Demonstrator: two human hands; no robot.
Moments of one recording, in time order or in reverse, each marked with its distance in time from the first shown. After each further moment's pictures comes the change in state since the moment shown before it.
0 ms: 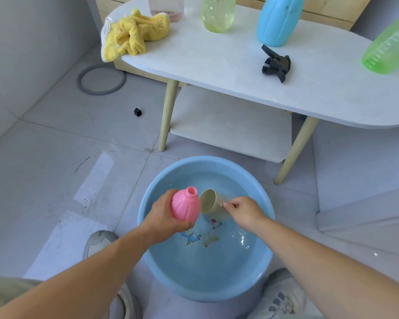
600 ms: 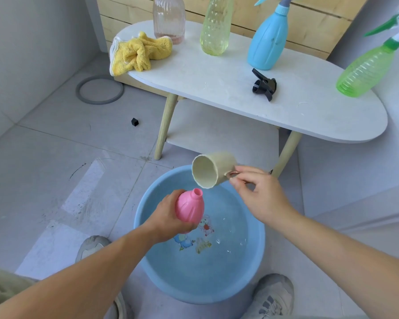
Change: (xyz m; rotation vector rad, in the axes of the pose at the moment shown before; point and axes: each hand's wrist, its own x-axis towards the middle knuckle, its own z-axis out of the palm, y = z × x) left_hand -0.003 0.029 0.005 0.008 -0.061 0.096; right_hand -0.069 -0.058 -0.086 0.060 0.382 -0.520
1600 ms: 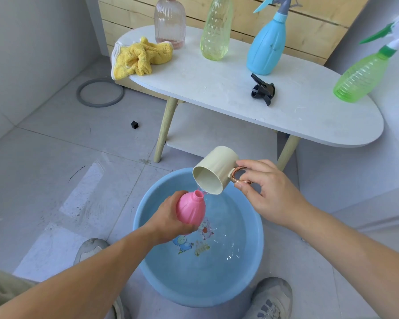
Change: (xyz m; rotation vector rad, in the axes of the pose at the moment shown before) left_hand -0.004 0.014 -0.001 -0.022 -0.014 0.021; right_hand 0.000 -0.019 -0.038 -0.289 -0.156 -0.199
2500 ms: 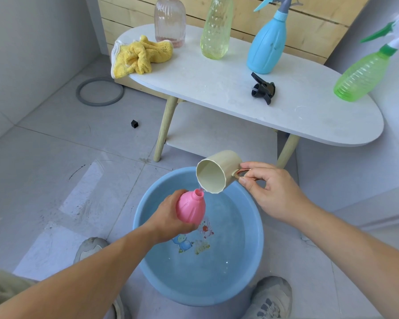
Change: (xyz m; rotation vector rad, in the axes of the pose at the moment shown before) left_hand 0.001 -0.004 0.000 0.001 0.005 0.007; right_hand 0.000 0.003 -0.001 0.184 0.026 0.180
